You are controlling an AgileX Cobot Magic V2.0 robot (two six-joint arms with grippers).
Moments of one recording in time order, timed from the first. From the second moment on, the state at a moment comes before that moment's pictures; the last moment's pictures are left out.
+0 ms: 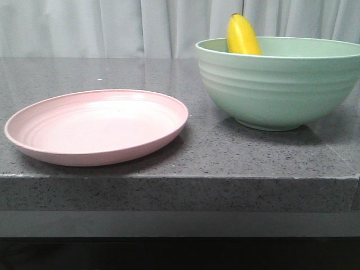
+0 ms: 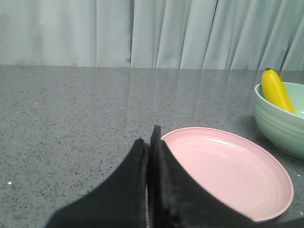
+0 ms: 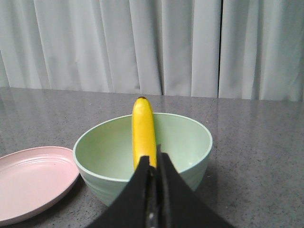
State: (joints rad) left arm -0.32 0.09 -0.34 -0.01 0.40 -0.07; right arm 0.09 0.12 -0.29 0.83 0.27 -0.68
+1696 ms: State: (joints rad) left arm -0.02 -0.01 0.01 -0.01 0.18 -0.07; right arm 0.09 0.12 -0.29 0.83 0.27 -0.69
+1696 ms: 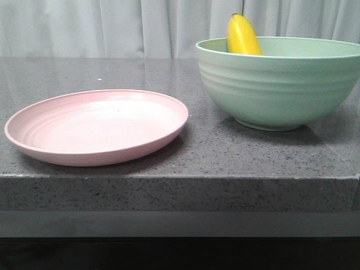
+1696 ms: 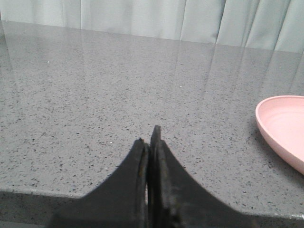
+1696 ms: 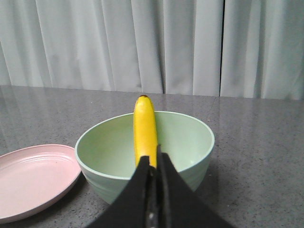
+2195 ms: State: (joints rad) left arm -0.02 -0.01 0.01 -0.01 0.18 -0.07; right arm 0.09 0.12 -0.18 0.32 0.15 -0.18
